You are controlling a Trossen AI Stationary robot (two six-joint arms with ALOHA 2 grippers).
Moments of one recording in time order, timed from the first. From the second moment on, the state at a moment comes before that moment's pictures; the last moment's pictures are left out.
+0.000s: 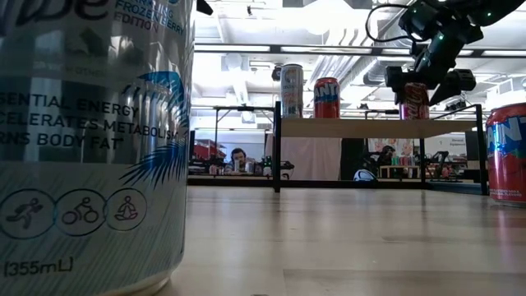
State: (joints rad) left arm -0.15 1.24 1.28 -0.62 -0.63 -0.44; right arm -0.85 0.93 0.72 -0.40 0.67 0.54
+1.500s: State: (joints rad) left arm -0.15 1.24 1.28 -0.62 -0.63 -0.44; right arm -0.52 0.41 0.81 -1.19 0.14 0.90
